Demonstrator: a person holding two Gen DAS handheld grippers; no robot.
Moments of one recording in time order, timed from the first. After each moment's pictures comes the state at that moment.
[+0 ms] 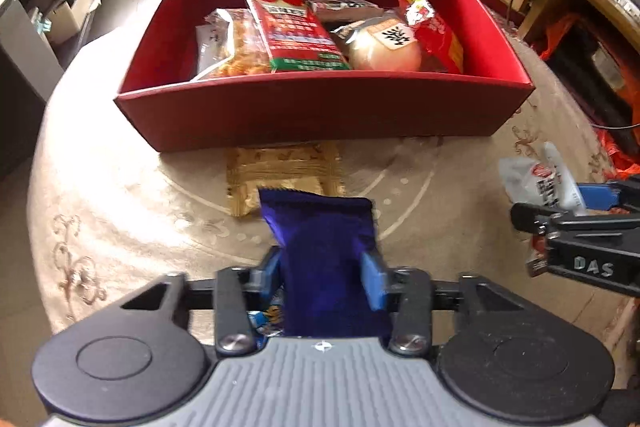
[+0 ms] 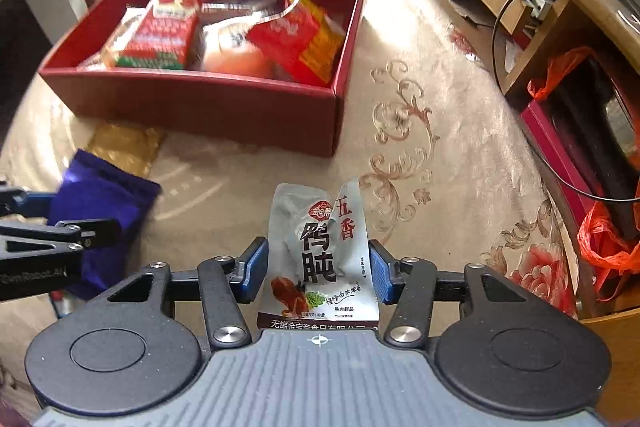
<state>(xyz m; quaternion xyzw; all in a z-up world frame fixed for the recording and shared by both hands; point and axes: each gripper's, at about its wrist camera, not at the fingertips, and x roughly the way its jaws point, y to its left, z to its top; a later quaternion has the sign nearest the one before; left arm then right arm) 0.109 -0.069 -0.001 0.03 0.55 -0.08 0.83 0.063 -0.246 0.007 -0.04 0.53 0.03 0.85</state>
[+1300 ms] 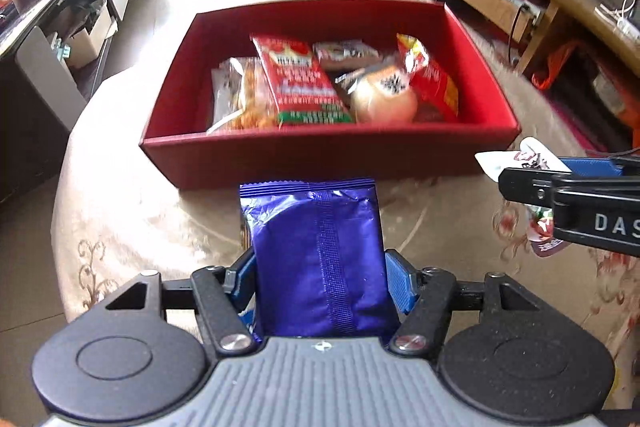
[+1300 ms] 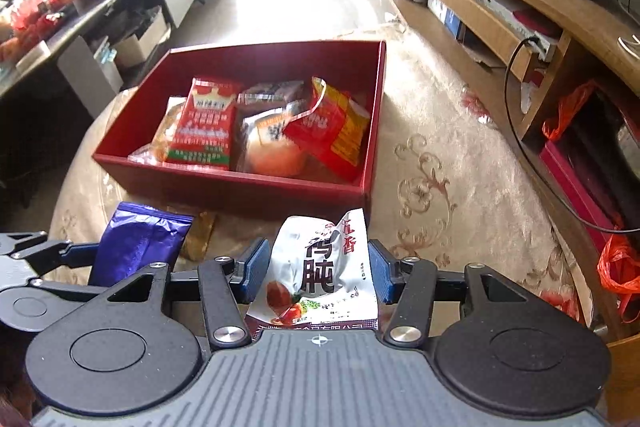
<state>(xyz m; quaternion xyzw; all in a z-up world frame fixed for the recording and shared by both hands) 0.103 -0.074 0.029 0.03 0.51 -0.07 0.86 0.074 -0.247 0.048 0.02 0.47 0.06 0.88</state>
